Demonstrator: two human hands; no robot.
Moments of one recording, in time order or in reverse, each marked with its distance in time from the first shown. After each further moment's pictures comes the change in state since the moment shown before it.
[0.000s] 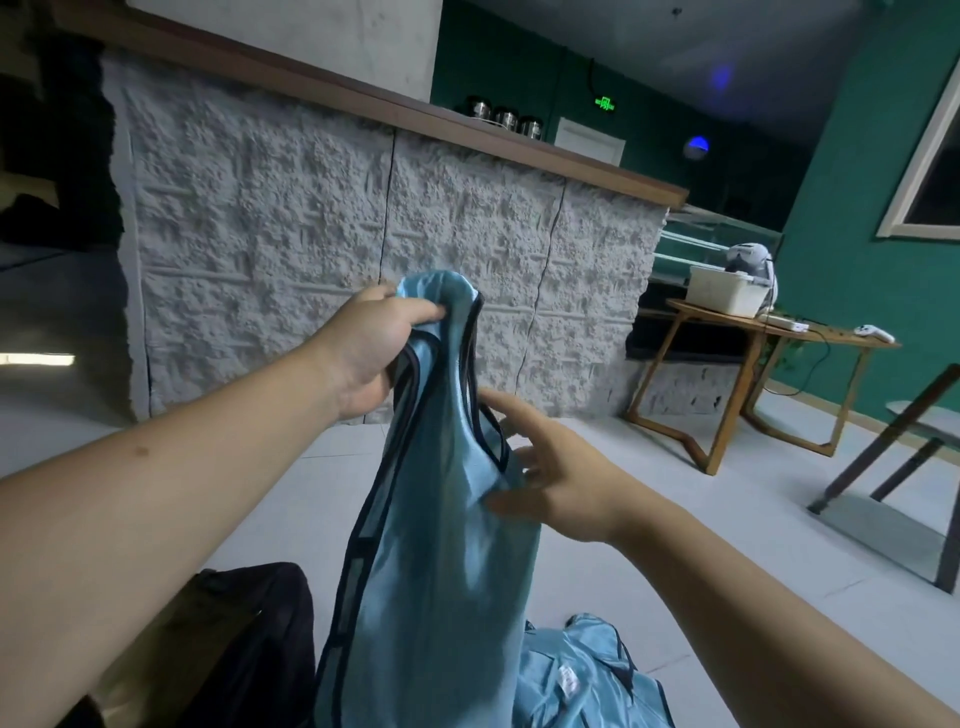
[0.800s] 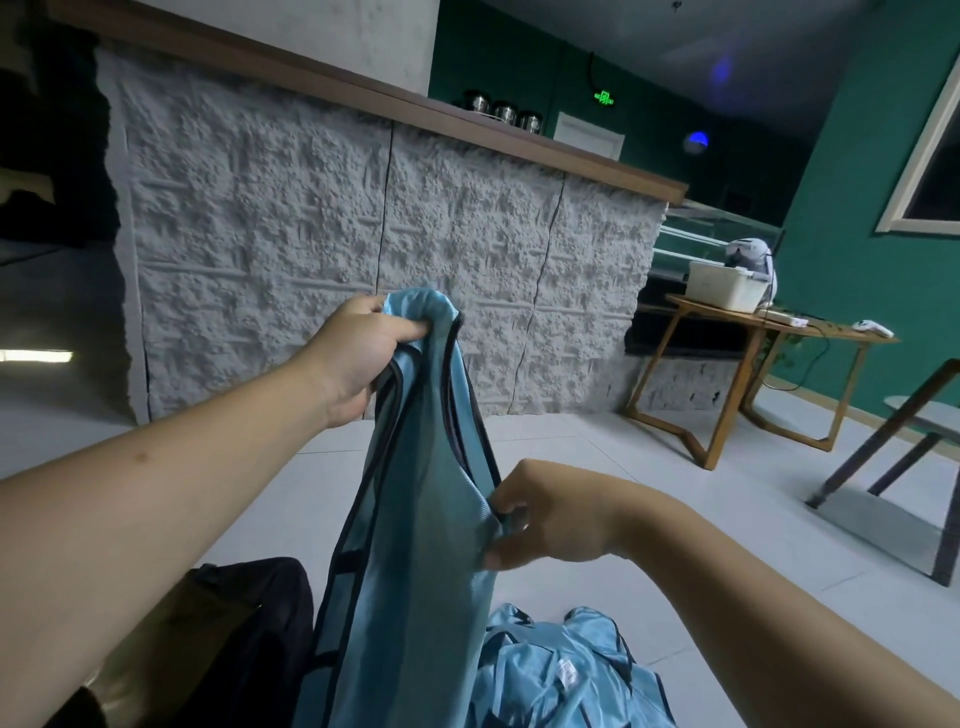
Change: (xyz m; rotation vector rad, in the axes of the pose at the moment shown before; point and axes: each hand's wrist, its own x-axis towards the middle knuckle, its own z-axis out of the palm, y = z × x) left_hand 0.007 -0.022 -0.010 0.041 0.050 -0.006; right_hand -0.007 -0.010 0.006 -0.420 -0.336 0.226
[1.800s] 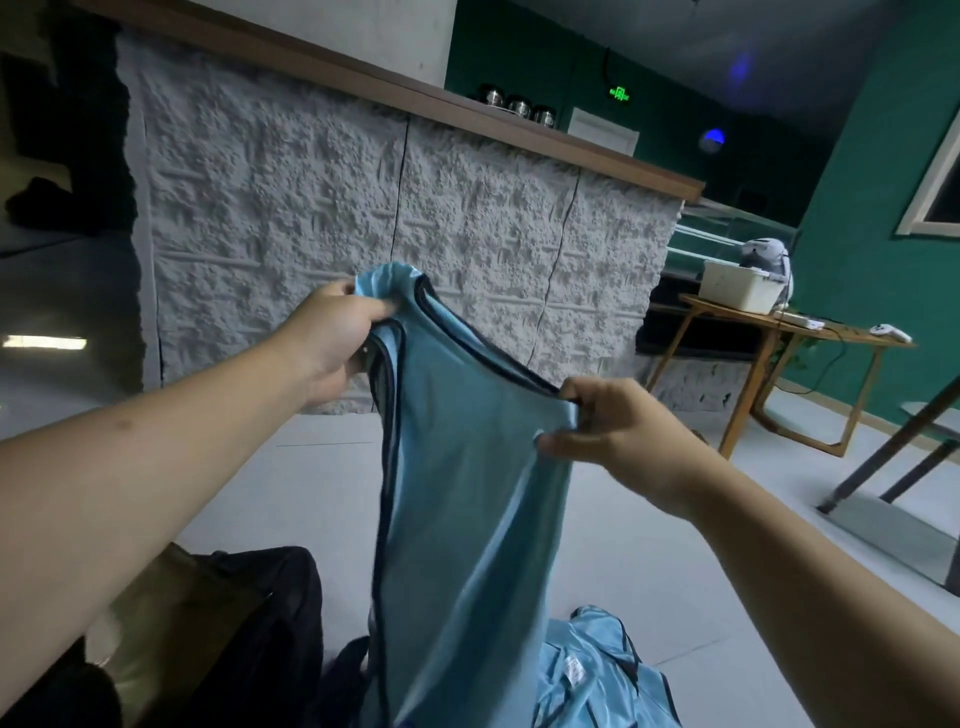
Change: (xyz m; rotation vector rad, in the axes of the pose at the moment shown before) left_hand 0.019 -0.004 -0.033 -0.032 0.117 0.009; right_hand -0.006 0.018 -0.029 0.618 0.431 -0.105
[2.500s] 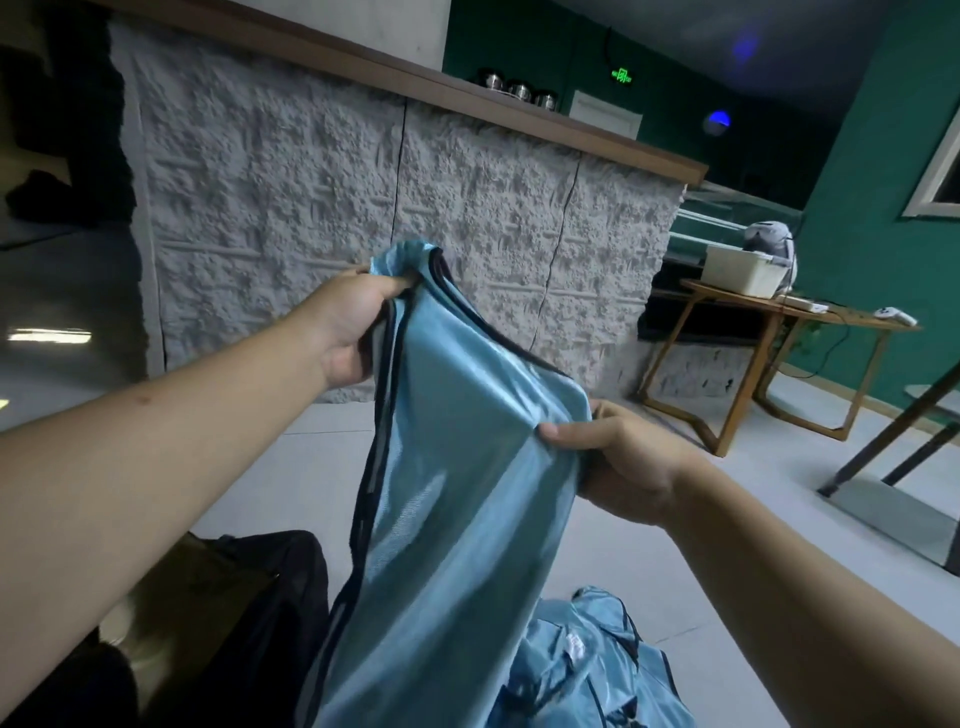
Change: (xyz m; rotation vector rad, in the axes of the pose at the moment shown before) left_hand -0.013 0.008 0.015 -0.130 -0.129 -0.144; right_hand -0.008 0.017 0.017 0.688 -0.179 0.345
